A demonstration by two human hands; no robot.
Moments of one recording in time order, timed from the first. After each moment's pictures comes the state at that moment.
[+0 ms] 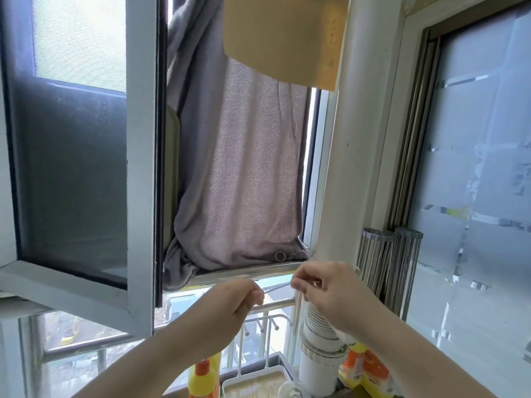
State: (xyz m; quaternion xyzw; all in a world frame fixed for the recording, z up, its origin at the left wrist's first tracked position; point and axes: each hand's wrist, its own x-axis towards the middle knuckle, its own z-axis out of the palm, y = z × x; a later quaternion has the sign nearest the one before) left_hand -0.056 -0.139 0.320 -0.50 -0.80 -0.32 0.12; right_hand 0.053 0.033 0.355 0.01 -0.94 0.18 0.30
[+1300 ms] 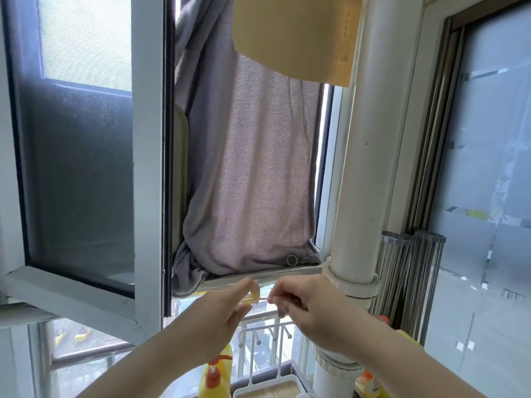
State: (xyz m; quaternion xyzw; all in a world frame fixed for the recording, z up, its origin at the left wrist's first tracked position) left_hand -0.084 -0.155 0.315 -0.48 -0.82 -0.29 0.10; right_hand 0.013 0.019 0.350 0.06 -0.95 0.20 0.21
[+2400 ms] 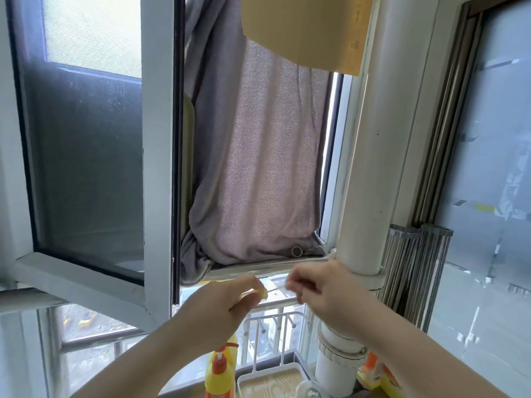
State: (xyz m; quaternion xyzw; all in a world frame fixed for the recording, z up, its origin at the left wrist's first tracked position) left_hand -0.093 -0.162 0.305 -0.47 -0.82 -0.32 0.08; right_hand 0.007 0.019 0.347 0.05 -0.95 0.19 0.25
